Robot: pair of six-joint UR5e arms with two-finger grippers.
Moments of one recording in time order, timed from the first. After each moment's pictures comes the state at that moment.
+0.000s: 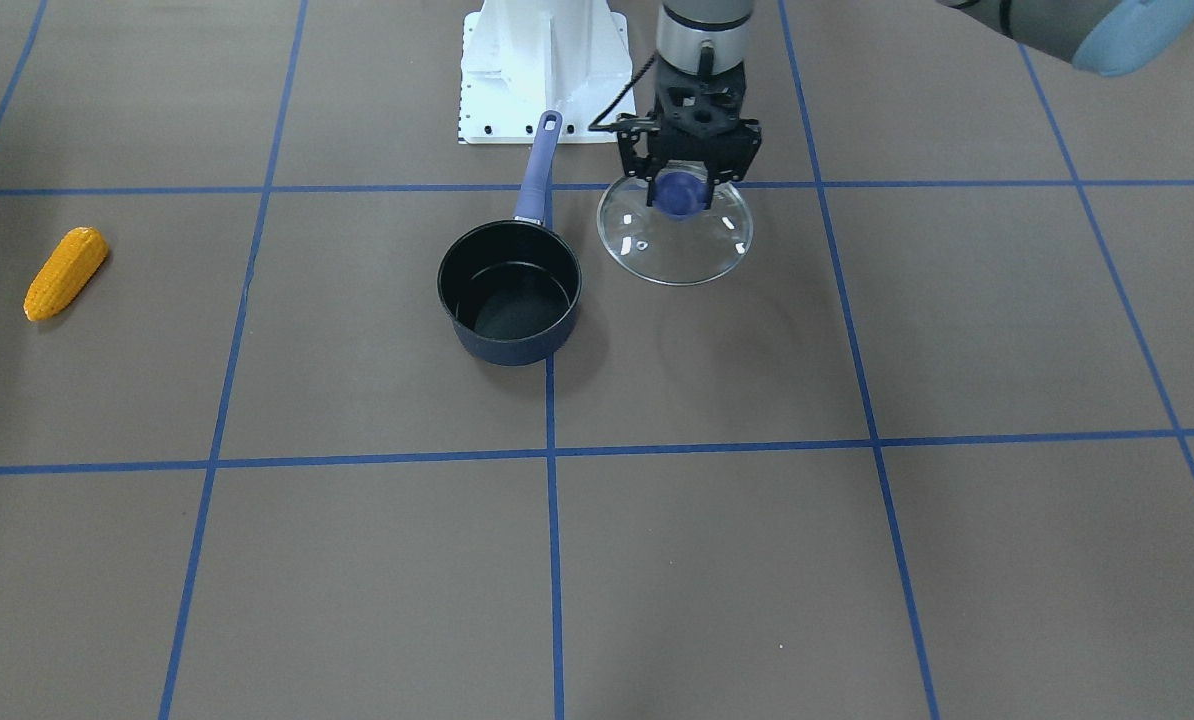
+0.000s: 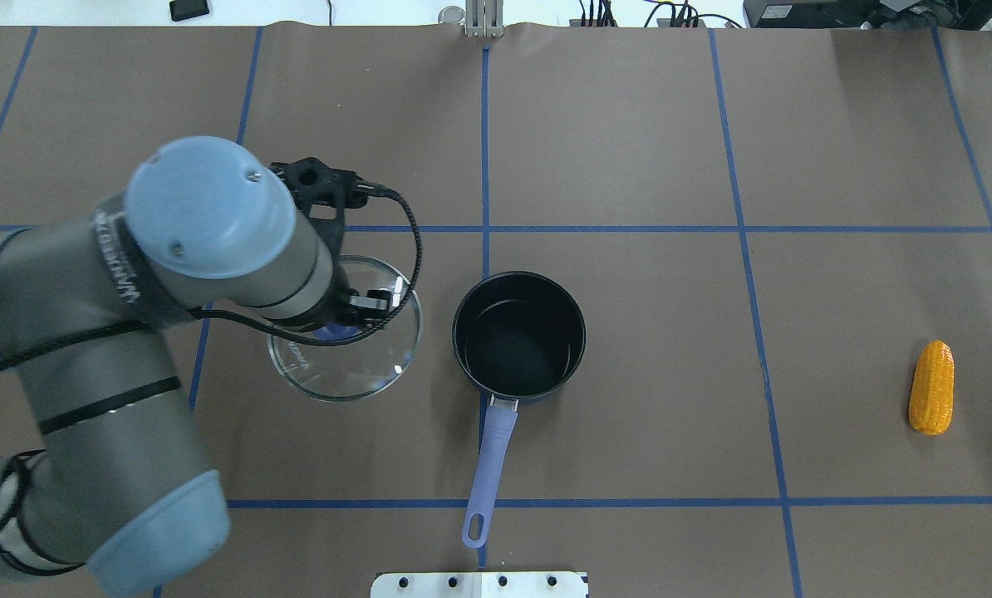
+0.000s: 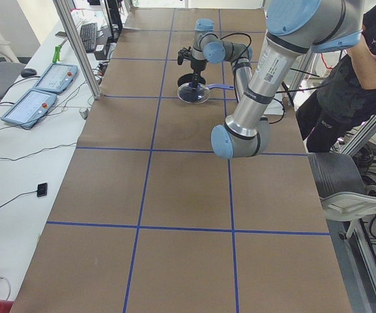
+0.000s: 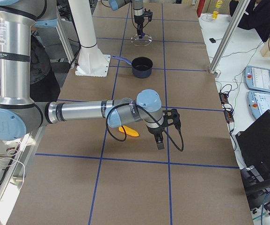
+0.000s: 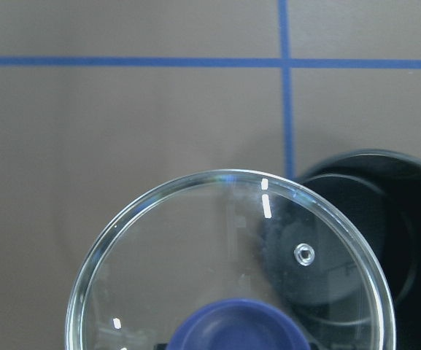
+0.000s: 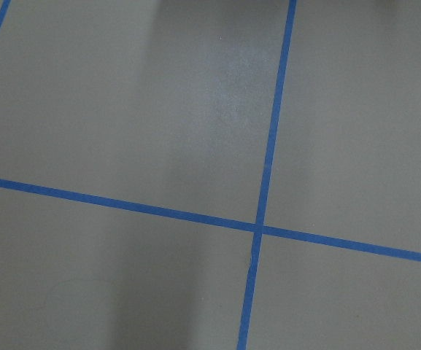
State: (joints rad) left arm -0.57 -2.12 -2.13 -1.21 -1.84 -1.00; right arm 1.58 -1.66 1.77 -1.35 2.34 0.06
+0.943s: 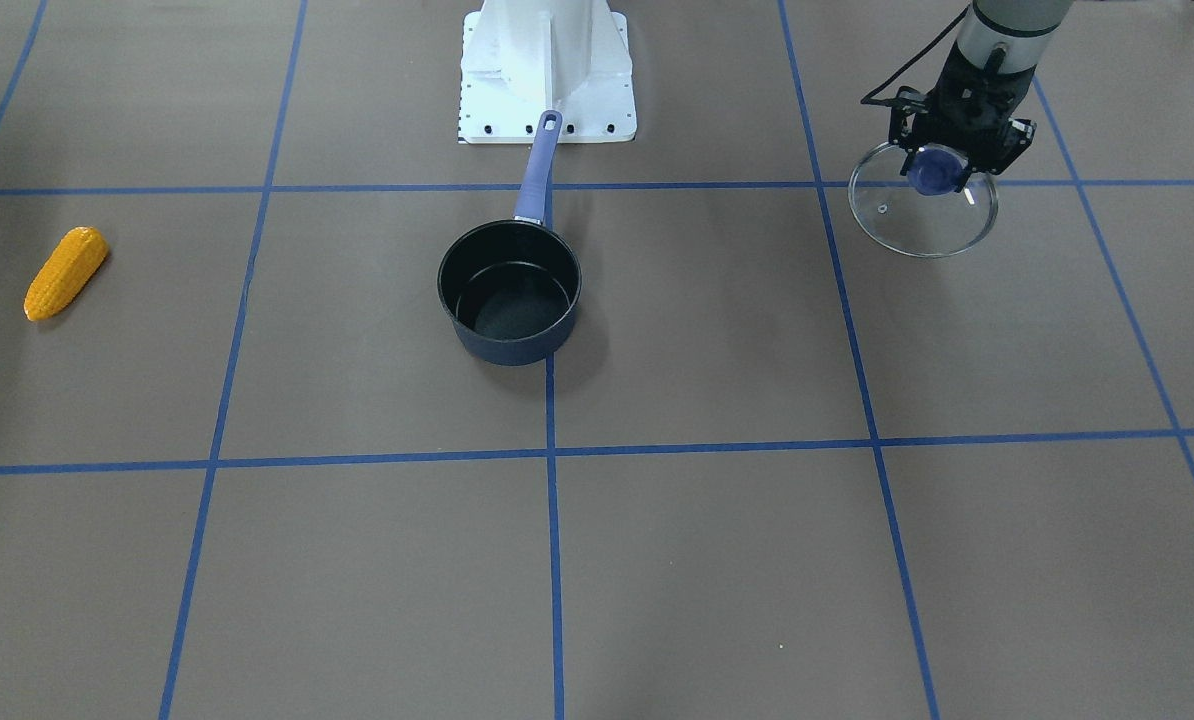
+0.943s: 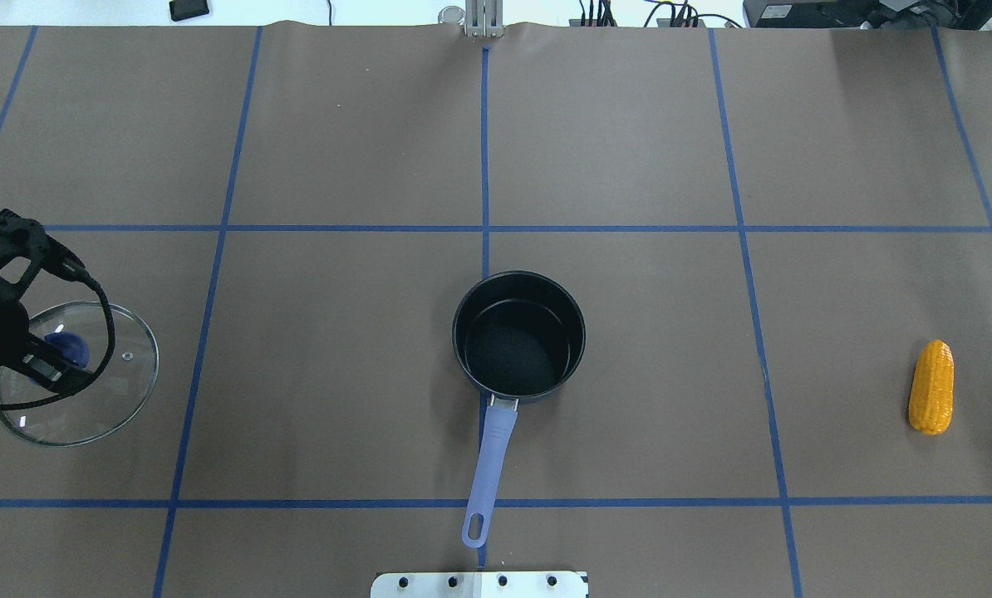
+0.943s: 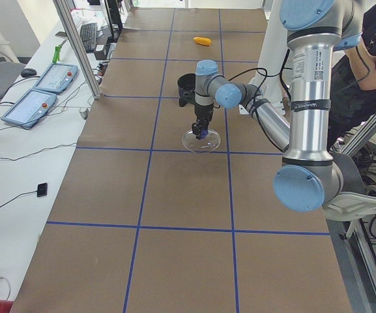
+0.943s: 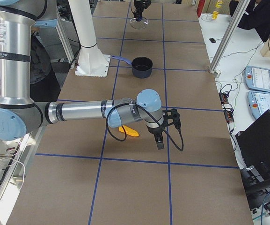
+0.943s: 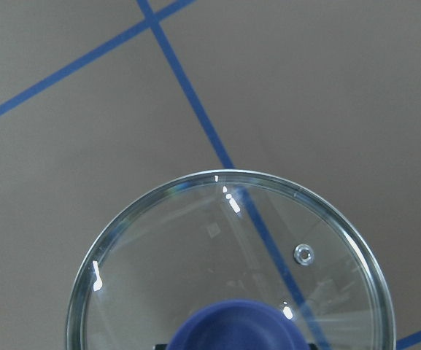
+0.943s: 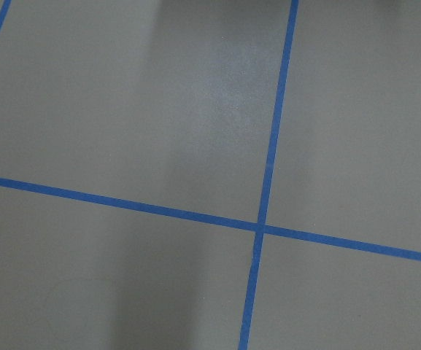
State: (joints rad) left arm -0.75 -1.48 -2.30 -1.49 -1.98 -0.39; right arm 1.58 -1.66 1.77 -1.35 2.34 0.06
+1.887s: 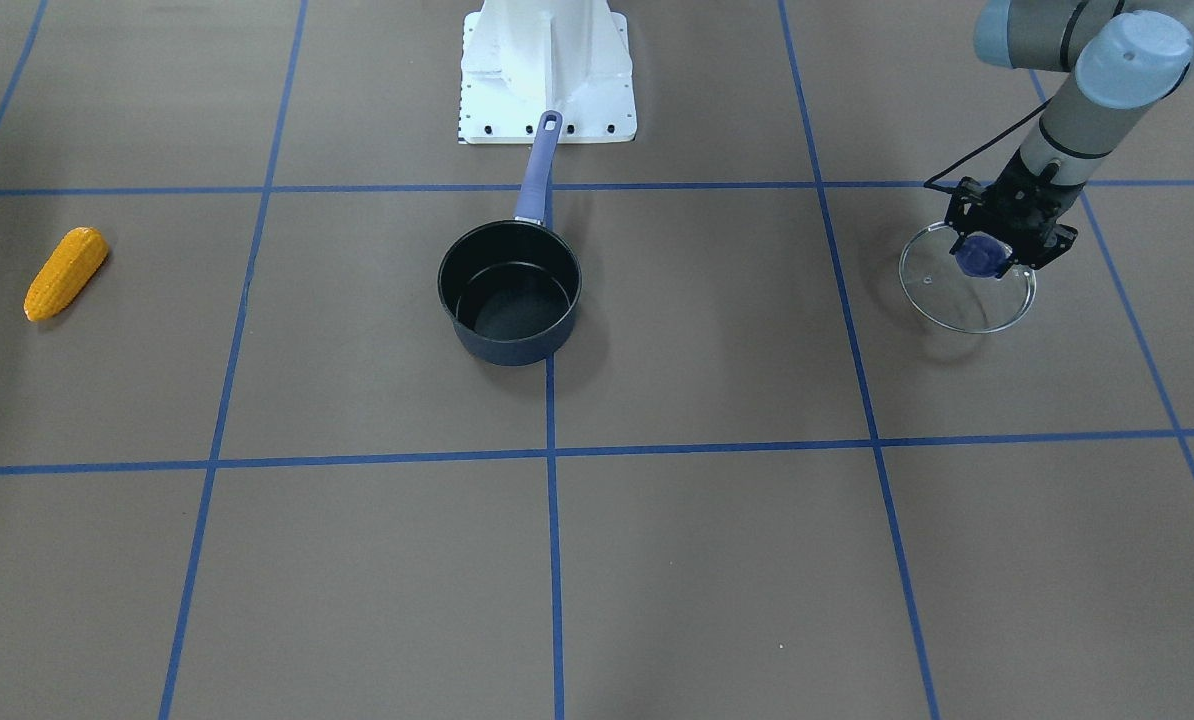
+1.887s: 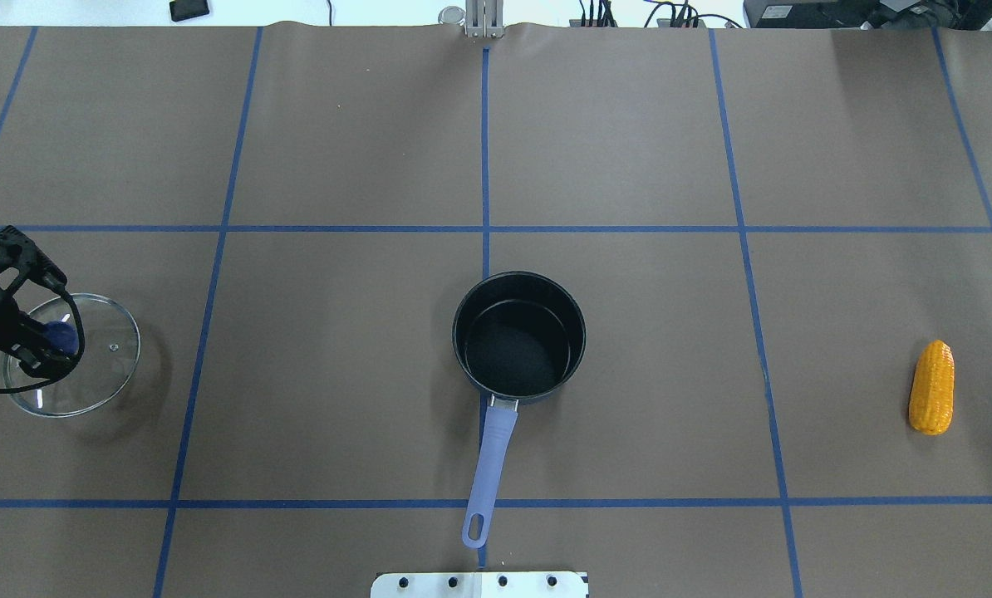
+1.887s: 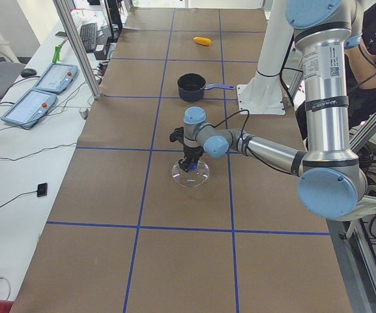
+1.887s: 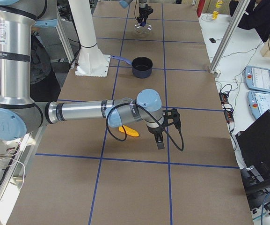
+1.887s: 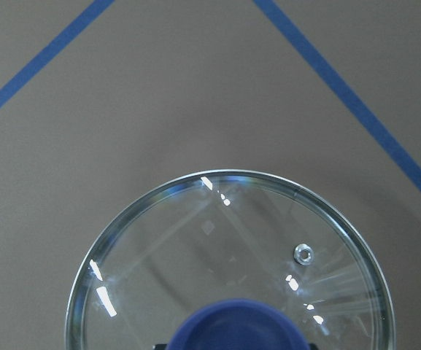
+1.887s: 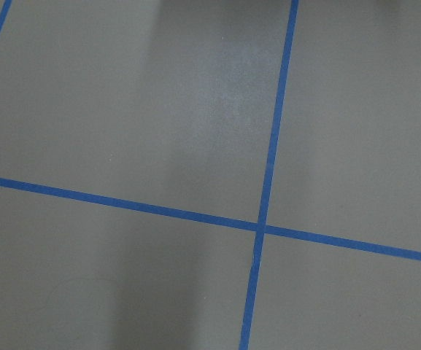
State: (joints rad) left arm -0.83 -1.42 -1.92 -1.97 -2.04 -0.20; right arm 1.58 -1.66 1.77 -1.35 2.34 0.06
